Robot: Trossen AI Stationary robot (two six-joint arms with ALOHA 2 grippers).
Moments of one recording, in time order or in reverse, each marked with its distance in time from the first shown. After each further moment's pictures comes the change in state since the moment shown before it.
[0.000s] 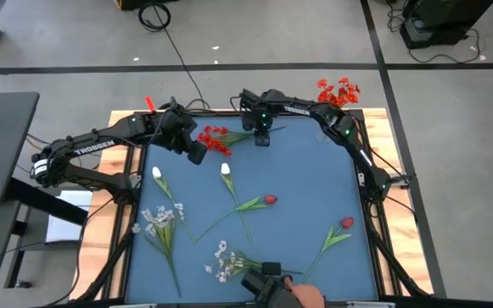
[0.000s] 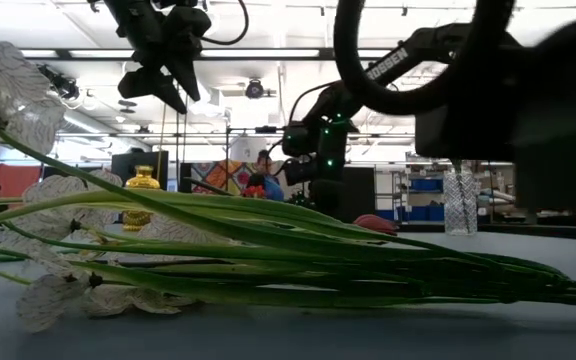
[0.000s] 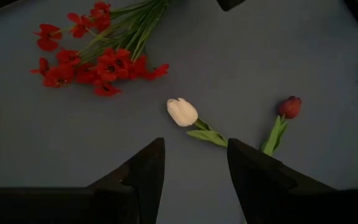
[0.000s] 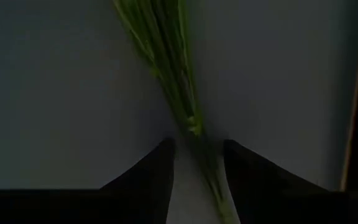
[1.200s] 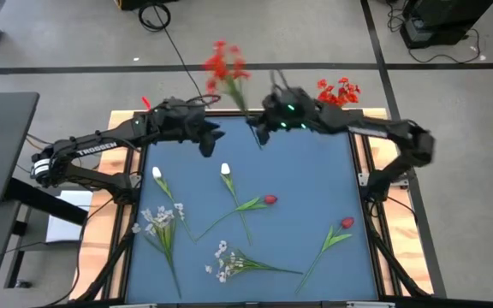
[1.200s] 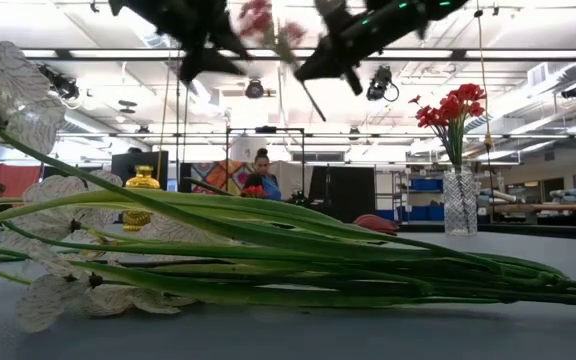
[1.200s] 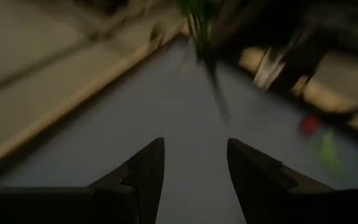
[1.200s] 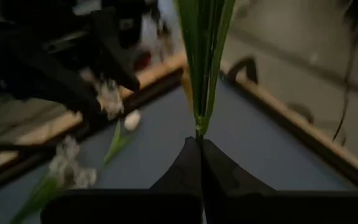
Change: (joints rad) left arm -0.003 -0.001 -0.067 0.604 0.001 0.282; right arm 0.224 -0.872 -0.731 0.894 -0.040 0.861
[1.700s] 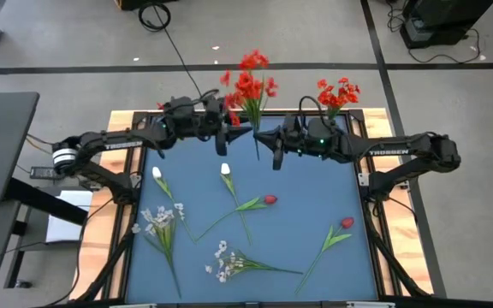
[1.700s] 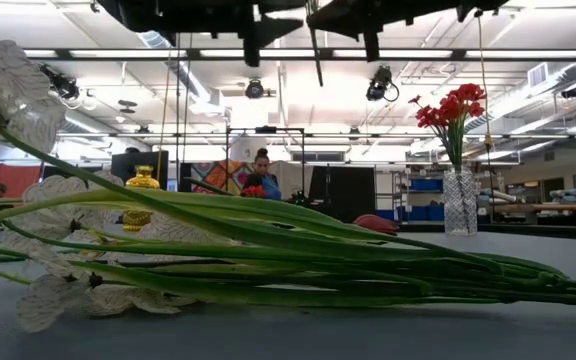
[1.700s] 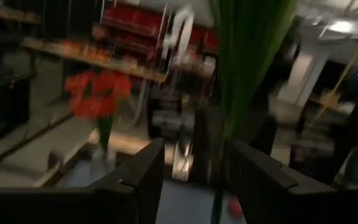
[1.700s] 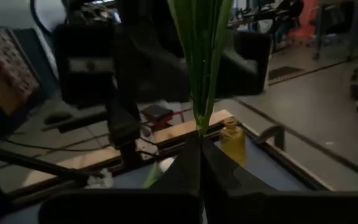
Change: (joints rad) left arm -0.022 0.219 -0.026 0.742 0.294 0.025; right arm 0.223 -0.205 -0.289 0.396 0.208 -0.108
